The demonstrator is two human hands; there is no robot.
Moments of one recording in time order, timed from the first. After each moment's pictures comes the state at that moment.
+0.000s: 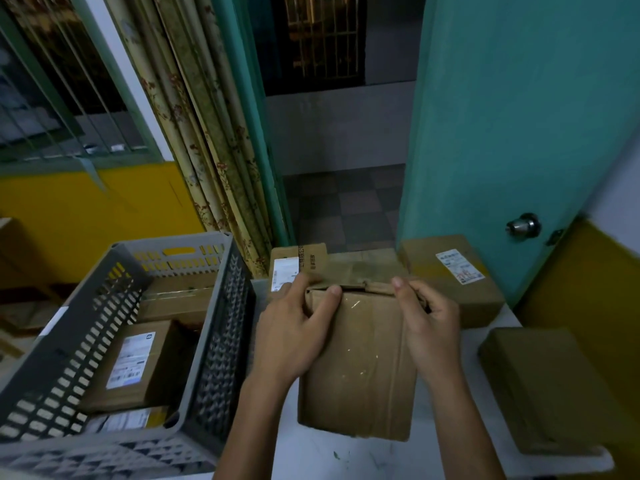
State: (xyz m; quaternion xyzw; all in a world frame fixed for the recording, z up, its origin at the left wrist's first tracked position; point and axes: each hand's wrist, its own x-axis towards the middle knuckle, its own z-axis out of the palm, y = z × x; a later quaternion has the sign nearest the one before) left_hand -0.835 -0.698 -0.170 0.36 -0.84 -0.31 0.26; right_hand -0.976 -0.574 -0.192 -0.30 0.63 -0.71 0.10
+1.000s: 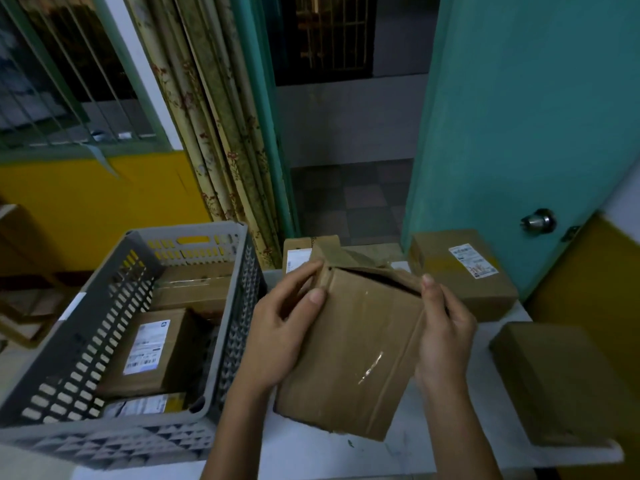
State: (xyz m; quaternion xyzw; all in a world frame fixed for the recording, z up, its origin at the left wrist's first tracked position) left_hand -0.779 -0.718 -0.168 0.22 -0.75 -0.53 0.34; right_hand -0.925 -0.591 -0.189 -0.13 0.58 -0.80 0.07
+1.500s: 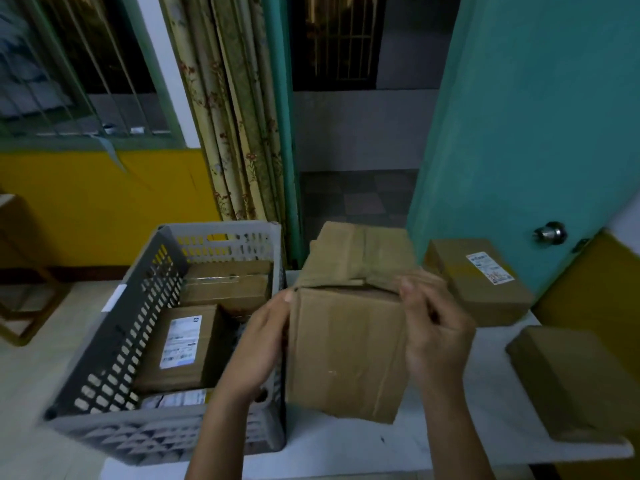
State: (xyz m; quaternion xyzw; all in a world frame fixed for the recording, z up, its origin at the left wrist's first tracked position) left_hand -0.672 -0.779 -0.166 0.29 -0.66 -0.65 0.25; right_hand -0.826 -0.645 -0.159 -0.36 0.60 -0.71 -0.09
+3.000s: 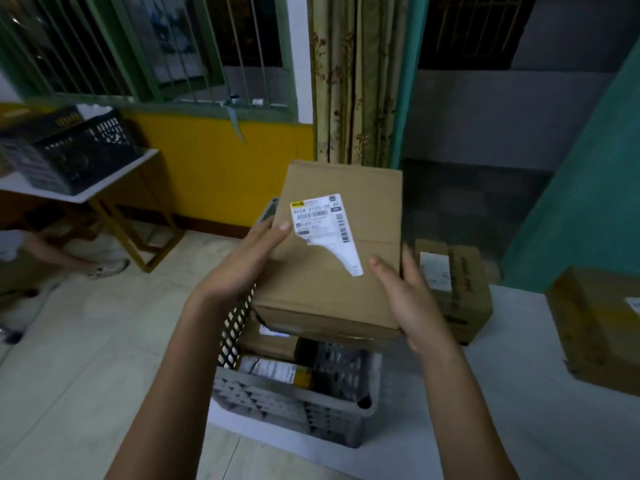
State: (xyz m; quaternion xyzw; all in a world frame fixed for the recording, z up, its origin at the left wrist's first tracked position) left_hand -0.561 -0.947 -0.138 0.38 -0.62 -0.61 0.30; right_hand -0.767 -0.819 -0.175 -0.33 0.63 -0.57 0.41
